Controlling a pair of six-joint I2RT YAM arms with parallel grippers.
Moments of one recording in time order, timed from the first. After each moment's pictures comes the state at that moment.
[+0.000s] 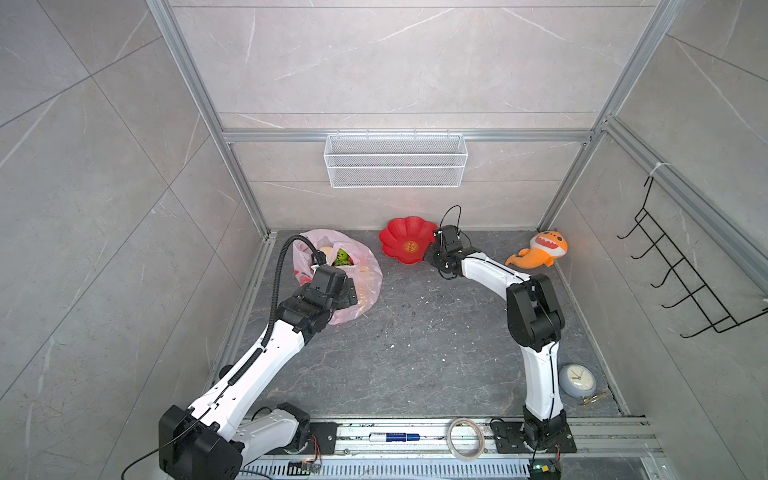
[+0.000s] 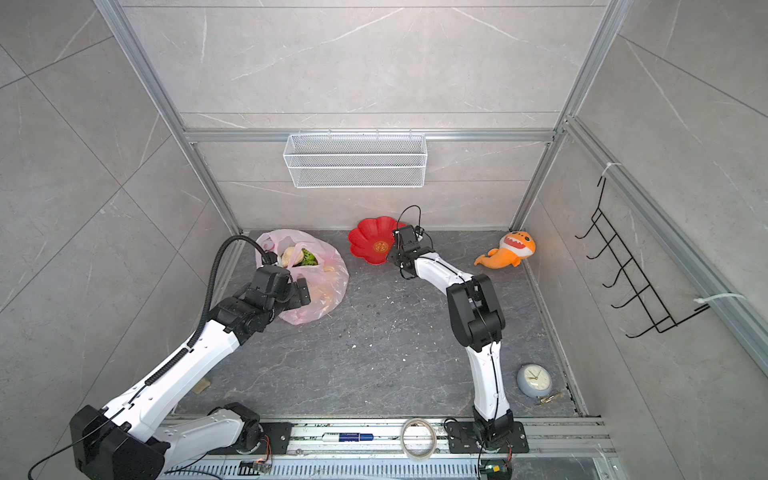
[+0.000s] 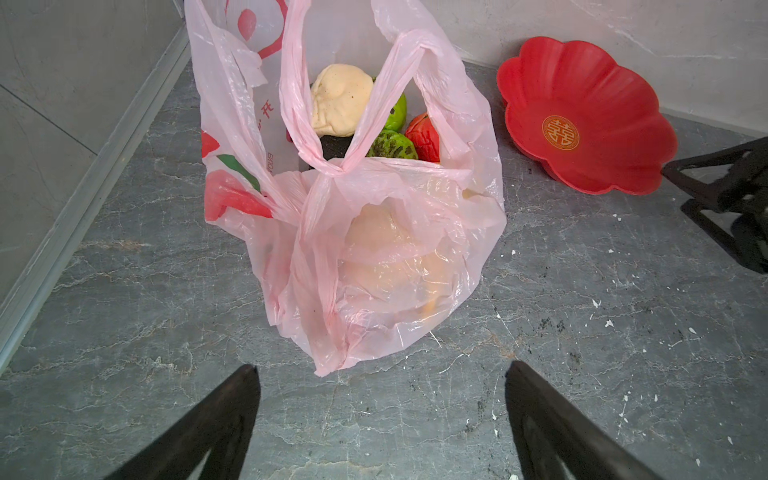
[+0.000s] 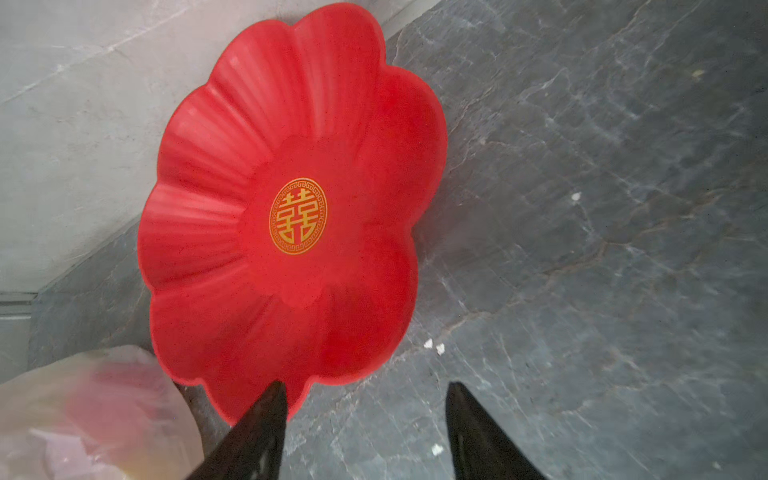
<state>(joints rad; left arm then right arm) -0.49 1.14 1.02 -0.65 -0.38 -0.50 0.41 2.19 1.73 -0.33 0.13 0.81</state>
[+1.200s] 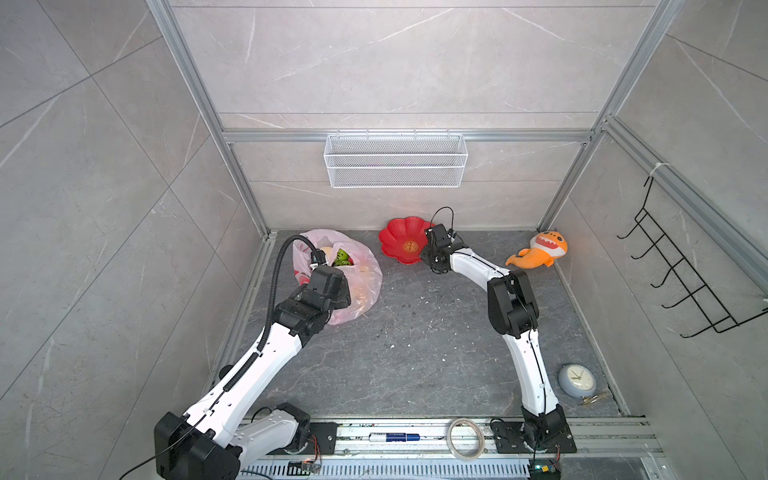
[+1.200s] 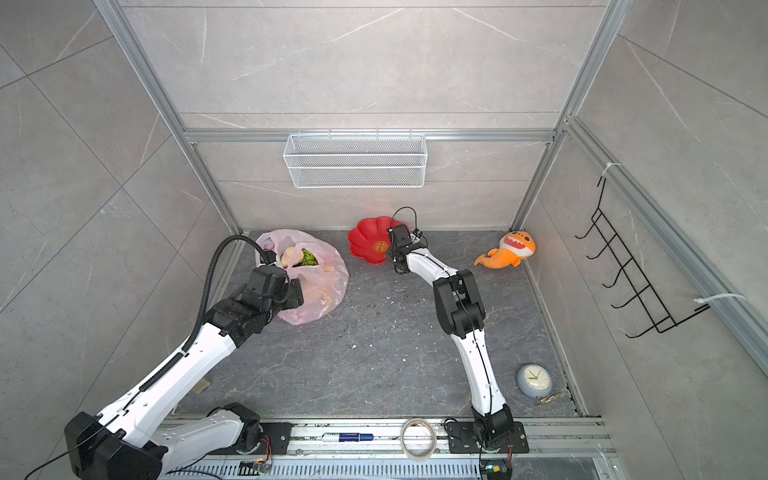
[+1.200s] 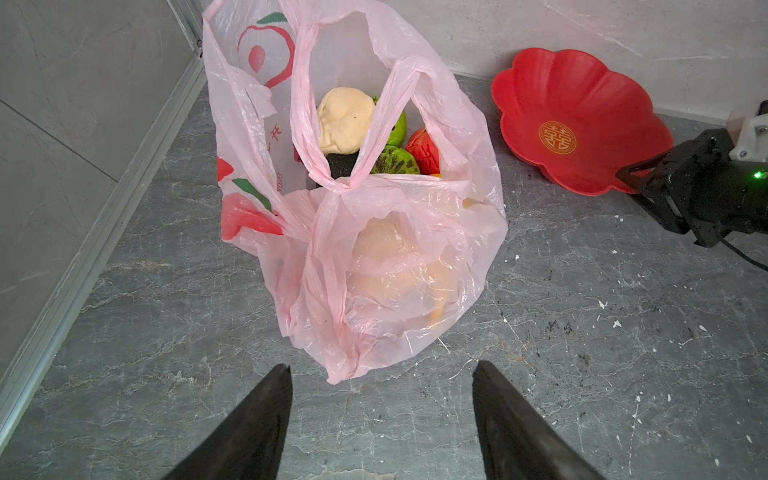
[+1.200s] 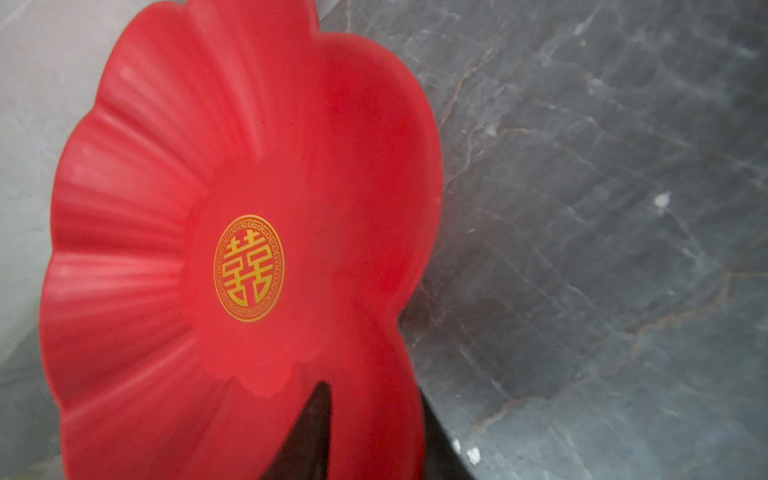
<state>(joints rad) -0.49 1.12 1.02 -0.65 -0.40 -0.45 0.40 2.42 1.98 -0.44 0.15 0.94</state>
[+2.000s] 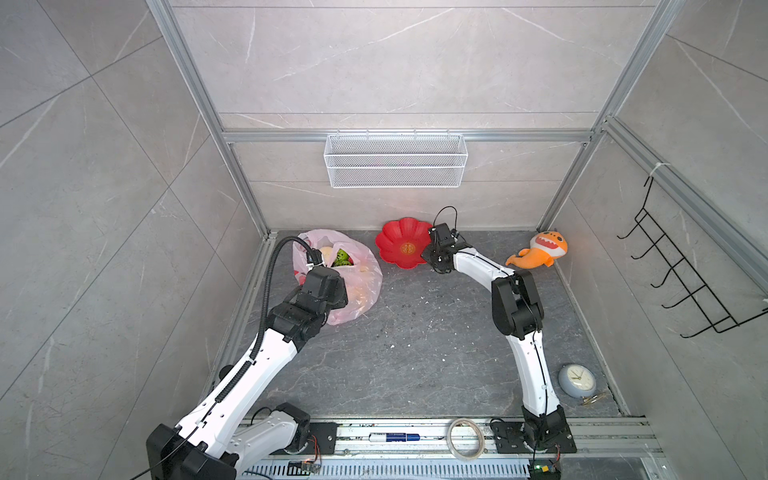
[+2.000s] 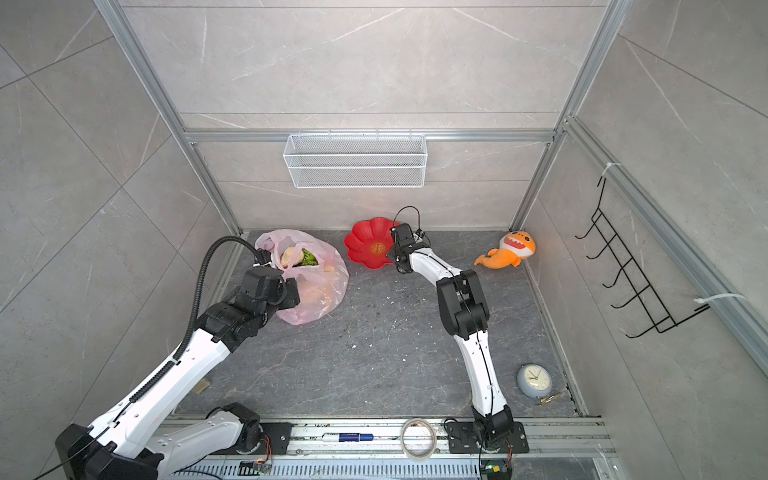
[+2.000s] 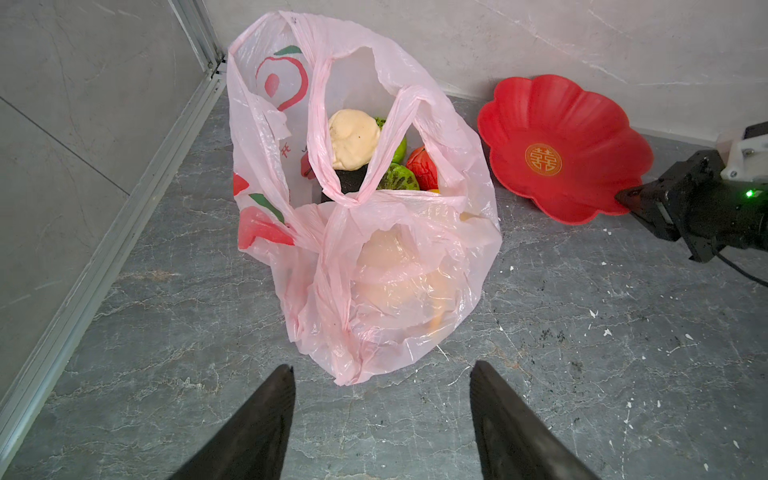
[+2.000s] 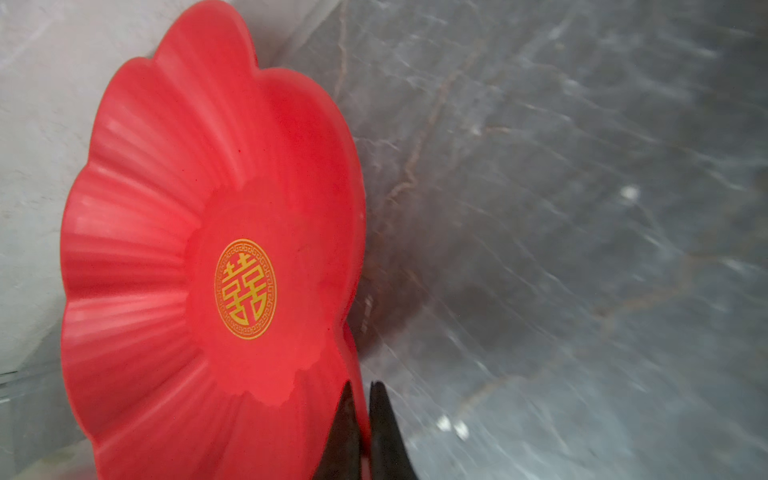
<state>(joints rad) -0.49 1.06 1.02 -0.65 -0.41 -0.44 0.39 2.34 1.88 -0.43 0.13 0.95</state>
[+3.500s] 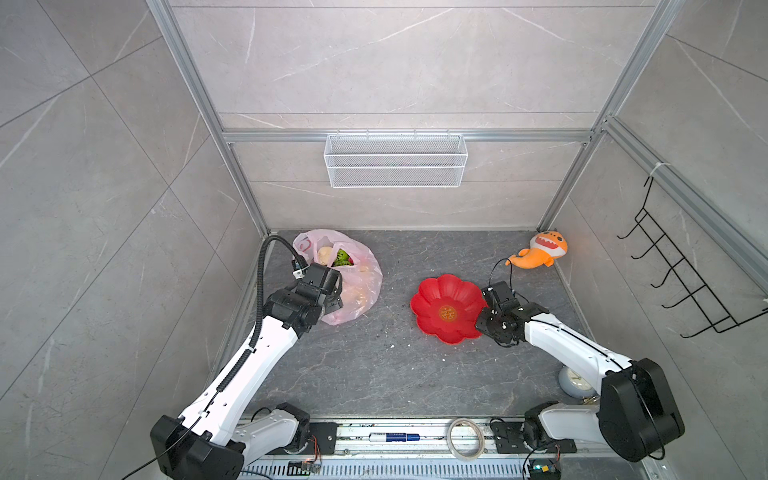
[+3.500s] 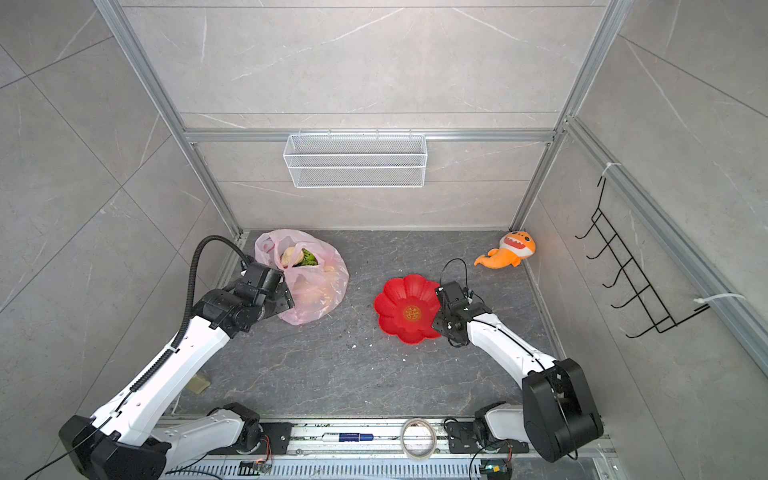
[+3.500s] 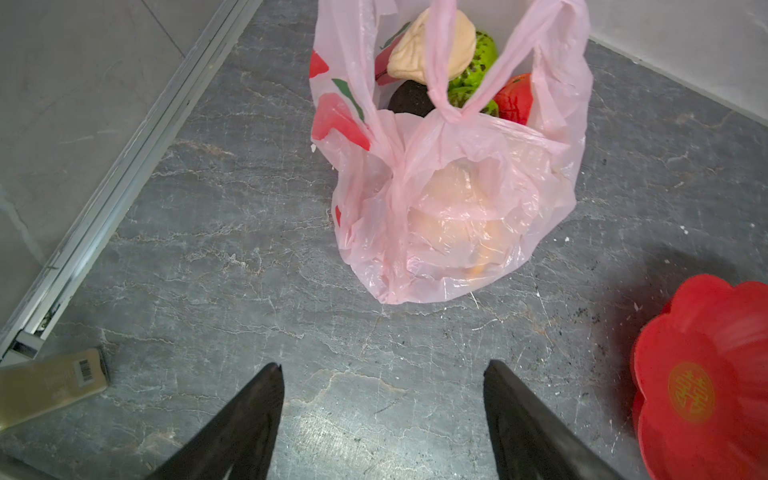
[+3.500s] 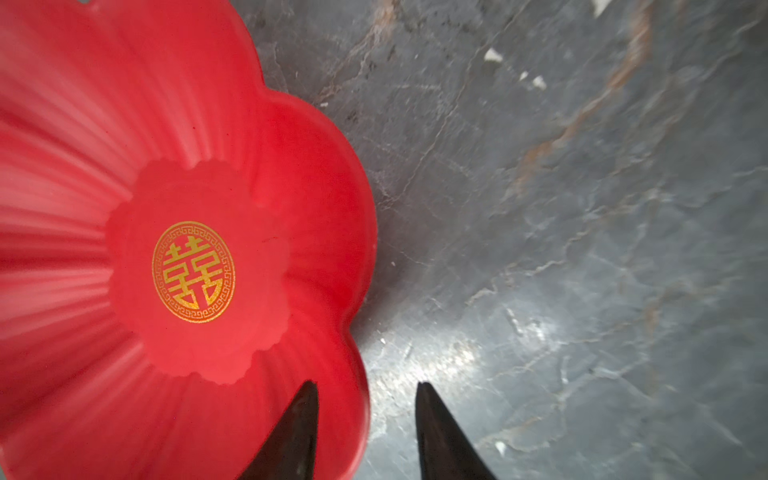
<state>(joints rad) -0.42 1.15 1.16 -1.00 -0.39 -0.75 0.34 1.31 0.80 -0.65 0.15 0.80</state>
